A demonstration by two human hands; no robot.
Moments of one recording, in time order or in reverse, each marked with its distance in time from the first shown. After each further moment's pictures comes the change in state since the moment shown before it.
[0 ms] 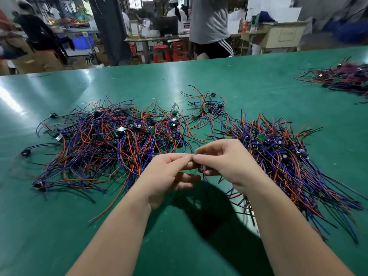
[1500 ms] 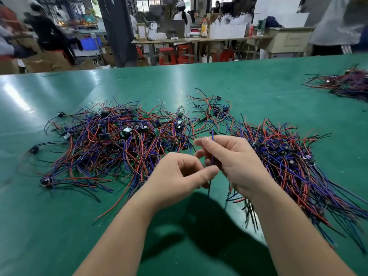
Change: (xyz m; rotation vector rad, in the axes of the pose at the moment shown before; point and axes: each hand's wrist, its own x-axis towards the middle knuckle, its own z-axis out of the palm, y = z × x) left_hand -0.009 0.002 0.000 0.537 -0.081 0.537; right_hand -0.006 -0.013 0.007 0.254 -0.089 -0.156
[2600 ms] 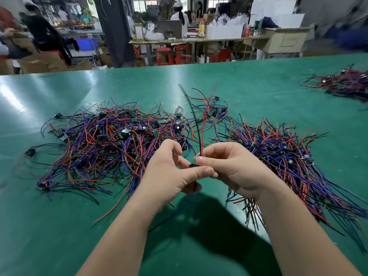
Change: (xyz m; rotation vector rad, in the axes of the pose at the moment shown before) left_hand 0.001 0.006 -0.002 -0.345 0.194 -0.262; right_hand -0.003 -0.002 -0.006 0.061 -0.152 0.195
